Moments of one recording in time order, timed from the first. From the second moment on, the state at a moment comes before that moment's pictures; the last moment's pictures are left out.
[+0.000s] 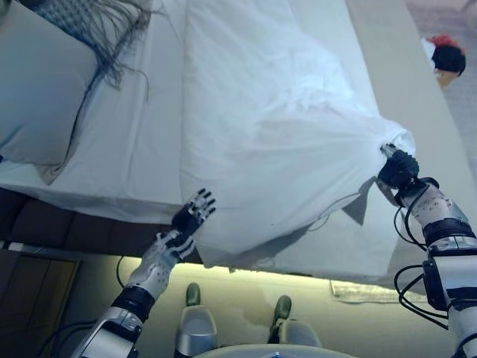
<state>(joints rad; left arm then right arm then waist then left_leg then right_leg) -0.25 0.33 -0.40 0.64 -1.03 0.01 -0.32 -0.75 -0.70 0.08 1.10 1.19 0.22 0.32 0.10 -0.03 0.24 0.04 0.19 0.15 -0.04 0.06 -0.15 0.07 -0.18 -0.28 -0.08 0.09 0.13</state>
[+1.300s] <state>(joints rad) -0.27 0.19 -0.21 0.95 -1.81 0.36 -0.13 -0.53 -0.48 0.14 0.82 1.27 0.18 0.22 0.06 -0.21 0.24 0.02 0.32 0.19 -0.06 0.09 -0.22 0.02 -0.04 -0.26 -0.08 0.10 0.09</state>
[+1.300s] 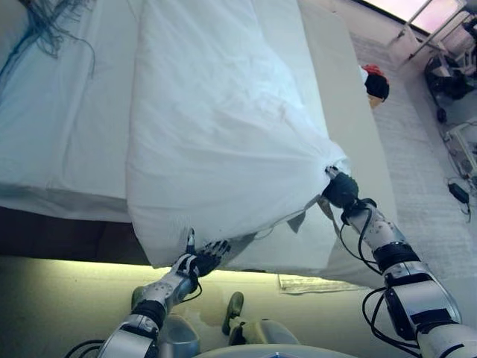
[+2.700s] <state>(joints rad) -0.14 0.13 -0.01 0.98 -1.66 0.23 -0.28 -0.35 -0.40 0.13 0.86 1.11 0.29 0.28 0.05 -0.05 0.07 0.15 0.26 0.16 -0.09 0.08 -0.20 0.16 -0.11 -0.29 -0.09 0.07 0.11</state>
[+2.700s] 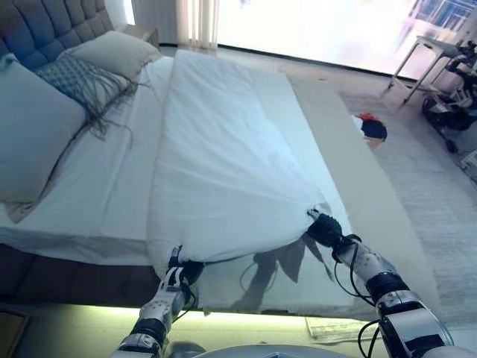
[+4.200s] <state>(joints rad) -0.17 0.21 0.23 1.14 -1.51 0.29 -0.35 -0.40 -0.20 0.13 1.18 1.08 0.18 0.41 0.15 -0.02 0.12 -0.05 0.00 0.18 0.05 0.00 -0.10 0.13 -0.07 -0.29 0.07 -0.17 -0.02</state>
